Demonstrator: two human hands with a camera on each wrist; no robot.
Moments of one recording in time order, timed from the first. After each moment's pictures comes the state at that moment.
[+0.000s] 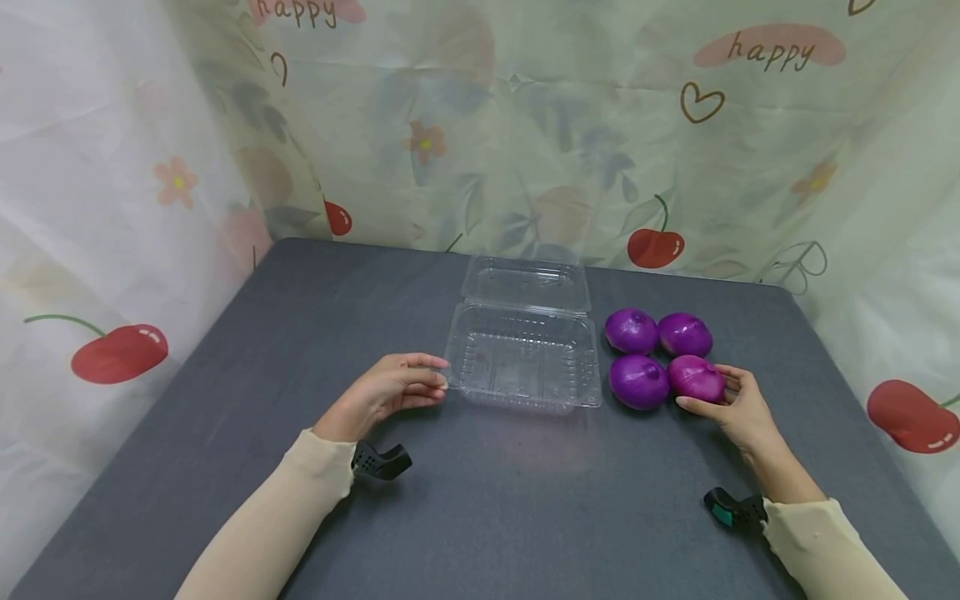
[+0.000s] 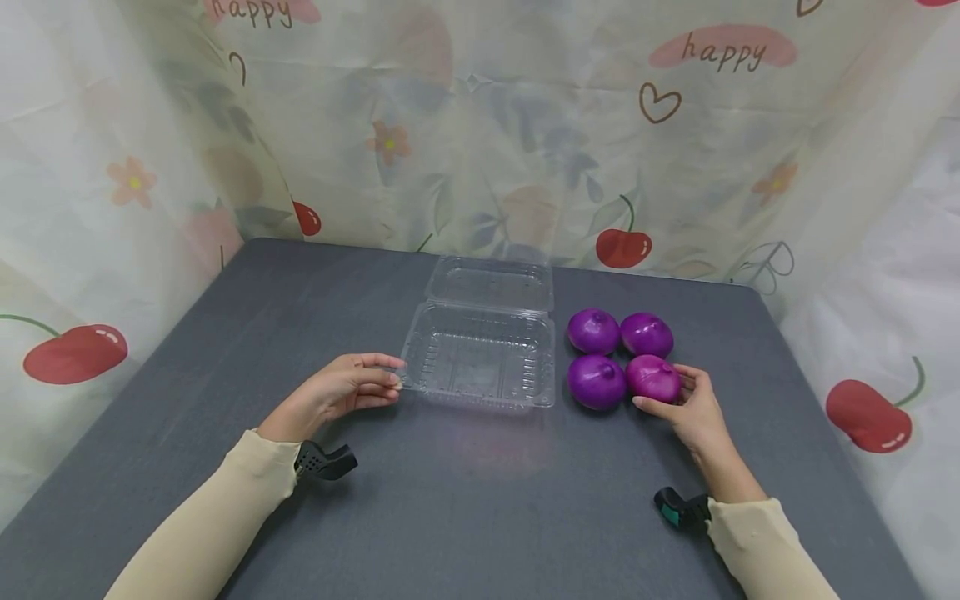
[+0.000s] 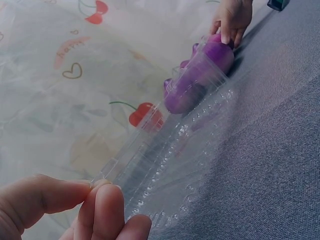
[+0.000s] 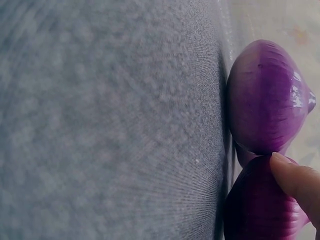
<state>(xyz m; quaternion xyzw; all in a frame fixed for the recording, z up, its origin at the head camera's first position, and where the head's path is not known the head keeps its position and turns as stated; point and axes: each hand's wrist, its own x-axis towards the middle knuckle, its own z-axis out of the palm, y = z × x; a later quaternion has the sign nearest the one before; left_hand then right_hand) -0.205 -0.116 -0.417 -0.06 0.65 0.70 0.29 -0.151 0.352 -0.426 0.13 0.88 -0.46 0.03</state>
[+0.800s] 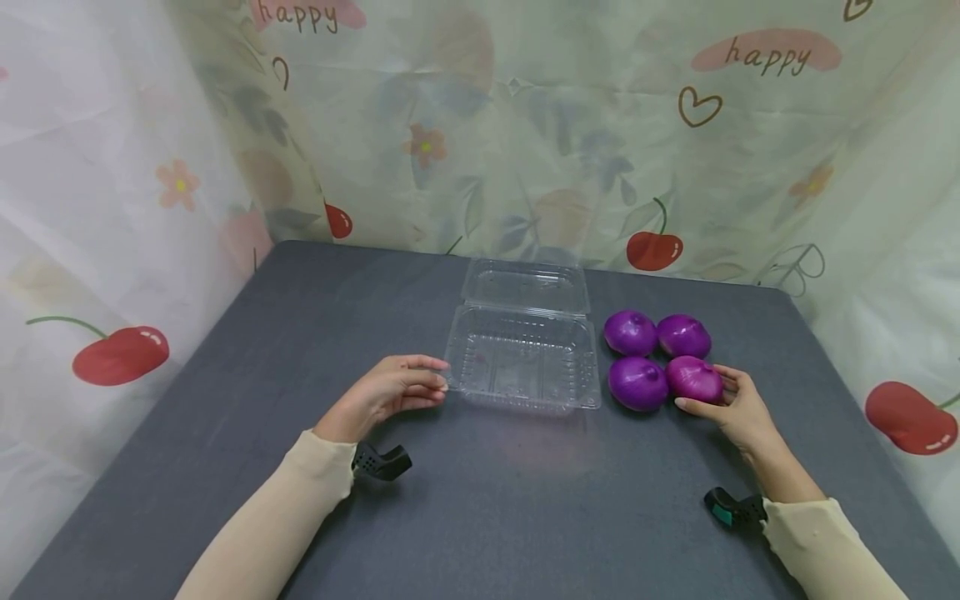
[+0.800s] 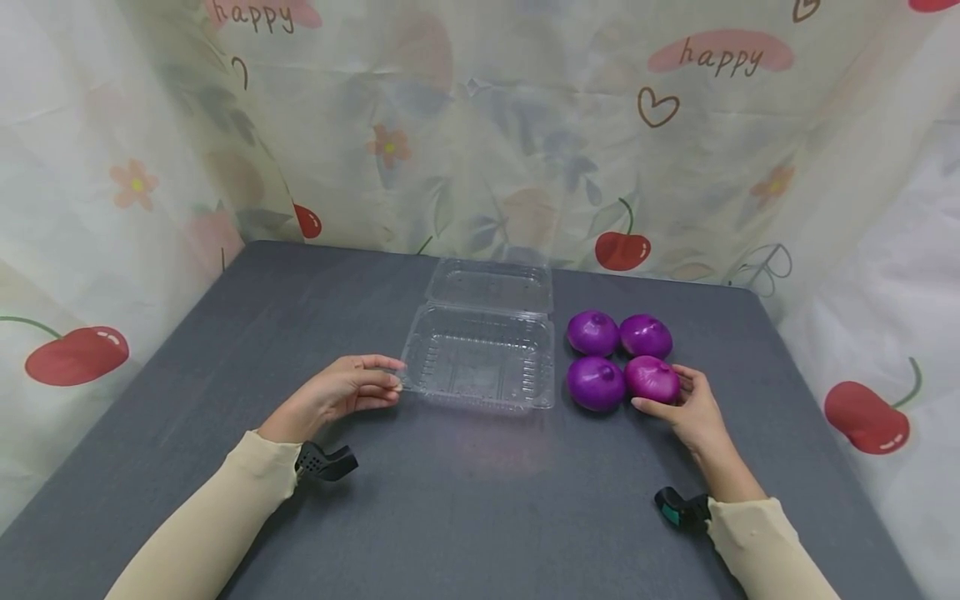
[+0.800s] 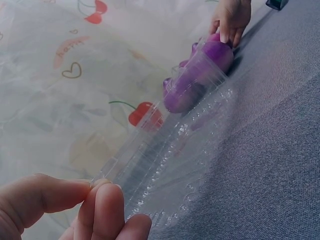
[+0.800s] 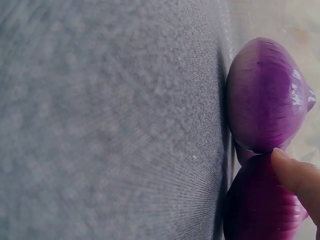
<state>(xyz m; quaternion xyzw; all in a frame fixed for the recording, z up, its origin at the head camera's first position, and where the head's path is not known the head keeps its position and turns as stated) -0.205 -0.116 -0.418 -0.06 0.66 0.69 0.28 -0.152 0.354 -0.424 0.12 0.87 -0.48 0.05</state>
